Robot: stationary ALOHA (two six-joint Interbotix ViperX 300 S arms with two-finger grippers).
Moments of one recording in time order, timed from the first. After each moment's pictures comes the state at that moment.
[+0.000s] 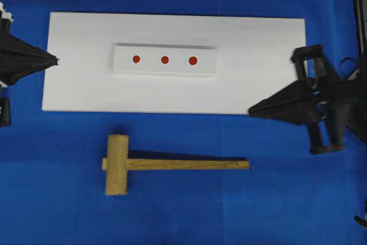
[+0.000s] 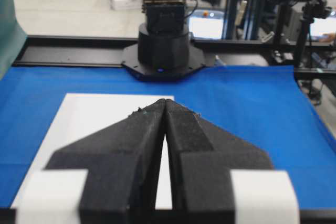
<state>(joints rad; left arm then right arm) 0.00 -0.96 1.18 -0.02 -0.28 0.00 0.19 -0.60 1.00 0.03 -0.30 0.16</state>
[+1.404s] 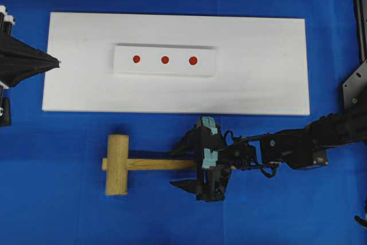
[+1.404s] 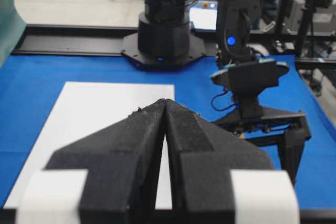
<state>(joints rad) 0.00 -0.96 1.20 -0.02 -0.28 -0.01 0.35 0.36 0.65 0.37 -0.50 0.22</state>
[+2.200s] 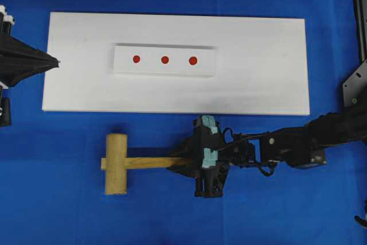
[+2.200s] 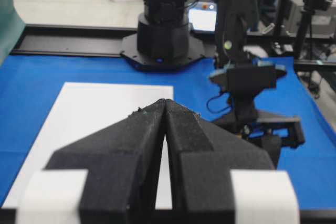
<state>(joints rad) 0.00 -0.96 1.20 -0.02 -0.28 -0.02 0.34 0.31 0.65 0.42 -0.51 0.12</state>
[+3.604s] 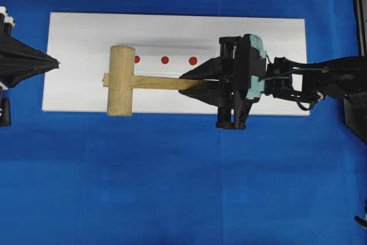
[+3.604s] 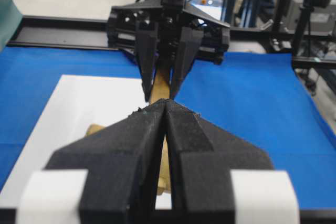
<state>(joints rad) 0.00 -0.97 1.21 -0.02 -0.26 -0.04 0.06 -0.13 0.78 0.42 -0.35 -0.27</state>
